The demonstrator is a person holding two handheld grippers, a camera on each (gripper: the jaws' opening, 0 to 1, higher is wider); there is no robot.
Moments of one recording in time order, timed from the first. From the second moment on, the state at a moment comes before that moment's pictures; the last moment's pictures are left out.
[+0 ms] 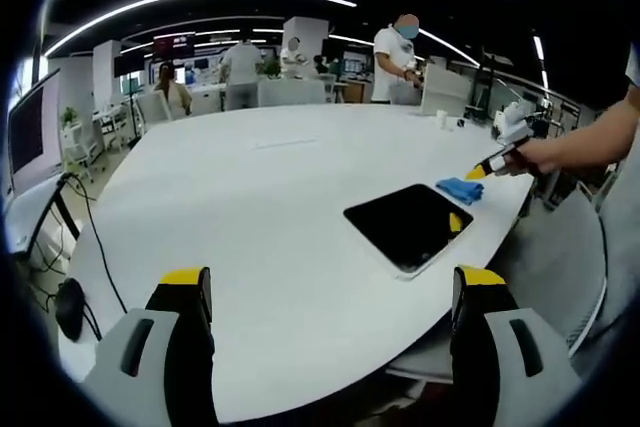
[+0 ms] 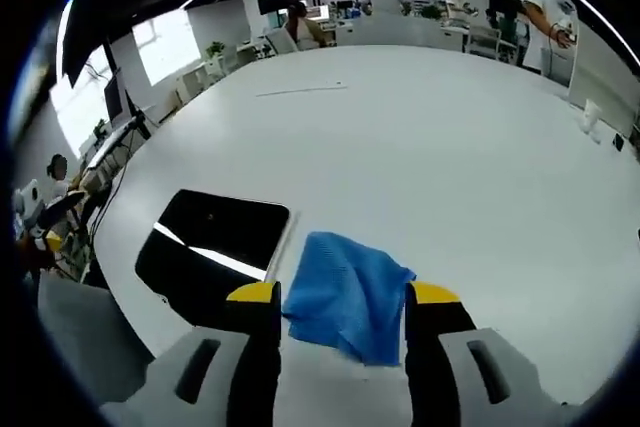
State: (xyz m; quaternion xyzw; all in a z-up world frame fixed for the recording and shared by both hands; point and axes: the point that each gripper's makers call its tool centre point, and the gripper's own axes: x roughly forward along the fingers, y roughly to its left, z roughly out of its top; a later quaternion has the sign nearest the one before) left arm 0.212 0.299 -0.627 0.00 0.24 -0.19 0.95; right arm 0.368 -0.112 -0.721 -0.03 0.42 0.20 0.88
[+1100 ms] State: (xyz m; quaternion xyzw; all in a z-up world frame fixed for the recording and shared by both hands) left arm 0.210 0.303 -0.636 0.00 0.25 -0.20 0.95; right arm 0.391 -0.075 -0.708 0.02 0.45 0.13 0.88
